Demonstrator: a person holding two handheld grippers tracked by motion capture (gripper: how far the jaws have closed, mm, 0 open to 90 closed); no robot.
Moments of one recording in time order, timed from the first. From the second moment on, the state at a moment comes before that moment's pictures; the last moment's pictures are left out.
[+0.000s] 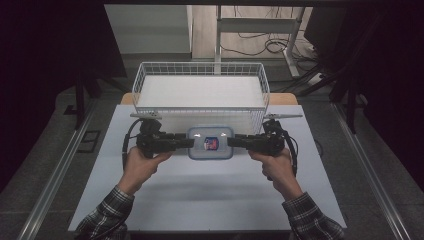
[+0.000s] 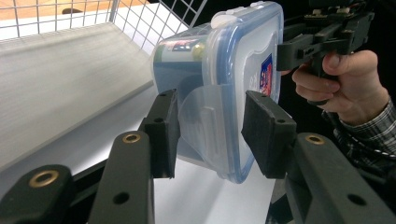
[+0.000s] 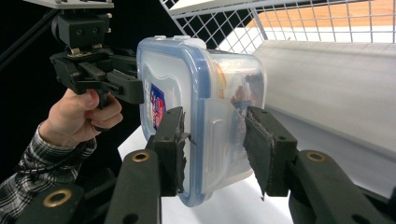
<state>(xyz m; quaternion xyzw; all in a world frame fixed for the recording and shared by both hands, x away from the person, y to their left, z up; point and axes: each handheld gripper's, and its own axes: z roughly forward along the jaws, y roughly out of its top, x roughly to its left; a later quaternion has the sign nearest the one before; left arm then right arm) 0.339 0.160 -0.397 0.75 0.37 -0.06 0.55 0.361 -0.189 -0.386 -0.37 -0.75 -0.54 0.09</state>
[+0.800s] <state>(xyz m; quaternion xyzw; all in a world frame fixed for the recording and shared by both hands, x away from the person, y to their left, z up) 0.400 0.184 -0.339 0.73 0.38 -0.05 0.57 0.418 -0.167 -0.325 -0.37 -0.74 -0.55 0.07</state>
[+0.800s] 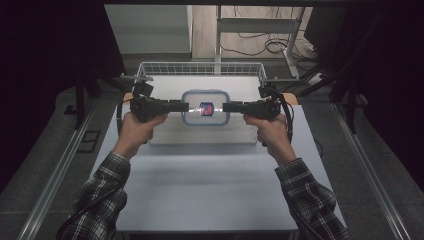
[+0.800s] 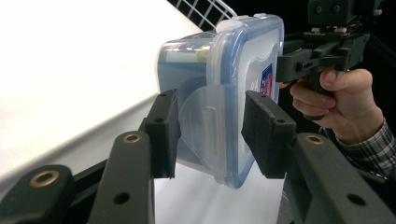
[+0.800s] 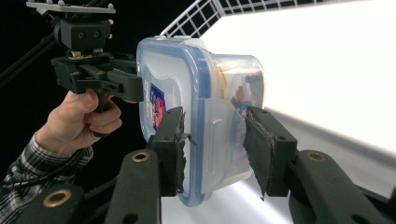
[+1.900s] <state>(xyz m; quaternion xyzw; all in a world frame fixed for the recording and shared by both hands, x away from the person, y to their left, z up) 0.457 0.185 -0.351 0.70 0.42 -0.01 0.57 0.484 -0.152 -0.336 -0.42 -0.71 -0.56 0.05</state>
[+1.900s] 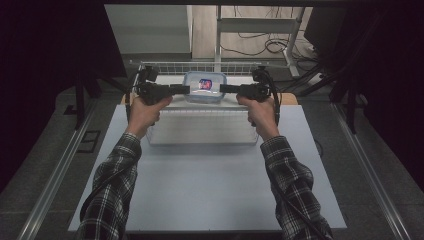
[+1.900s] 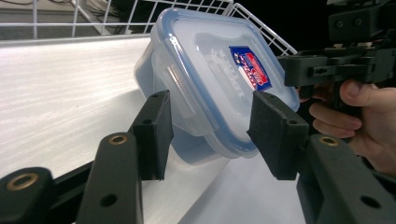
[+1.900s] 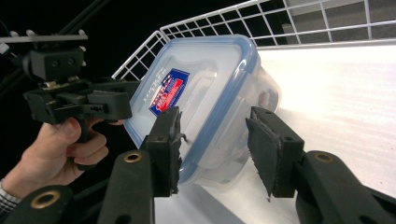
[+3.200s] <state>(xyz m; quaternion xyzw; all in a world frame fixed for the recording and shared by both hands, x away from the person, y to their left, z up) 0.390 0.162 -0.350 0.76 0.36 0.14 0.53 0.430 -0.148 -0.329 -0.36 -0.77 -0.52 -0.10</state>
